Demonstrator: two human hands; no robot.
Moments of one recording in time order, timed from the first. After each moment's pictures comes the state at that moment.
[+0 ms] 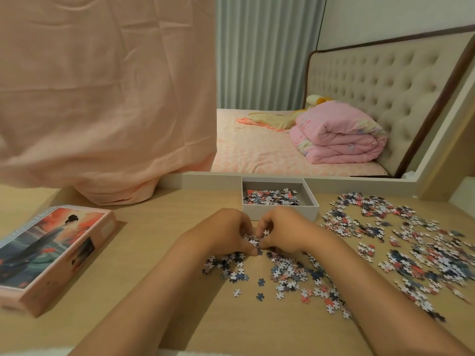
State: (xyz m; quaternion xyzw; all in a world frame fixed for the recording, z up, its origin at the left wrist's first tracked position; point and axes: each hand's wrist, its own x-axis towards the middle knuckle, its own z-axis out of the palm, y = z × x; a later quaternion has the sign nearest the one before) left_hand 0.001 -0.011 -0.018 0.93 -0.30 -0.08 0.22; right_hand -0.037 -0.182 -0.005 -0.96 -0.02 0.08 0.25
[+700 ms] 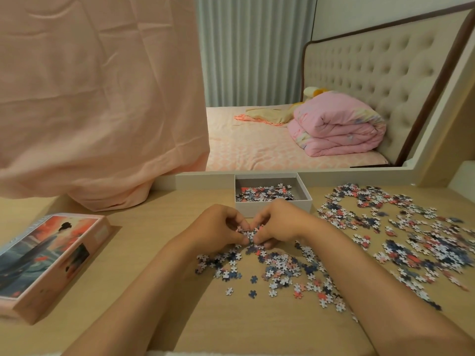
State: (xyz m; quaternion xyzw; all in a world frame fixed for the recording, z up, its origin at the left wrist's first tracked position) left_hand 0.001 -0.010 -0.023 0.88 -0.25 -0.11 0.40; right_hand -0.037 -0.195 0.002 -0.88 0.03 0.16 0.44
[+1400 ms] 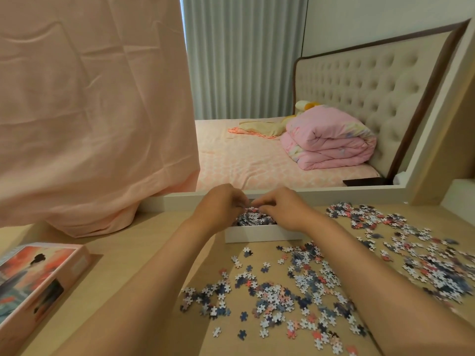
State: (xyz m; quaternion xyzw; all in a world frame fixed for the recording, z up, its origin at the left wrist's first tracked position) left_hand 0.076 -0.060 0.011 0.90 -0.30 0.09 0.28; right_hand 0.027 -0.243 0.016 -0.94 -0.04 -0.05 0.33
